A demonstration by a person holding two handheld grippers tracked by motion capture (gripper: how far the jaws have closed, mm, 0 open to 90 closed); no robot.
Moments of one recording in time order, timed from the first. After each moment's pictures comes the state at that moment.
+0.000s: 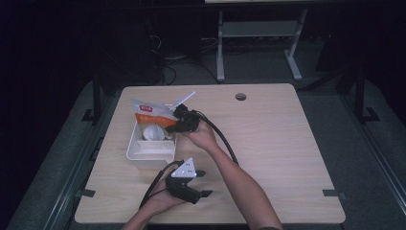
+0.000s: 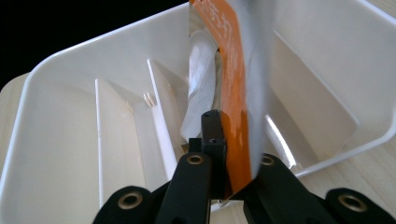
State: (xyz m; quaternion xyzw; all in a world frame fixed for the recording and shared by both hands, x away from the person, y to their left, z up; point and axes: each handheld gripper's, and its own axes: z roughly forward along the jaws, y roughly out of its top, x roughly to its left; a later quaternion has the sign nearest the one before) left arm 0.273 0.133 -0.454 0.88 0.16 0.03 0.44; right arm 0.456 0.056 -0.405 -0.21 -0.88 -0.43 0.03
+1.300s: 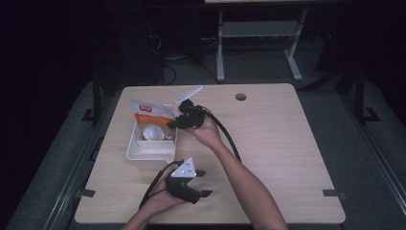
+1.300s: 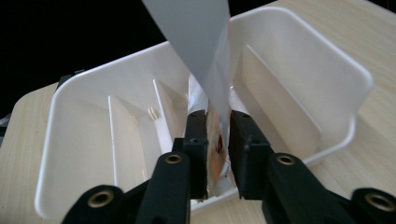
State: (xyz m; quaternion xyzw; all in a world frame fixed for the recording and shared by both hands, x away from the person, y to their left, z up) left arm 0.273 0.133 -0.454 0.88 0.16 0.04 0.44; right arm 0.452 0.036 -0.382 -0.21 -0.86 -0.46 0.01
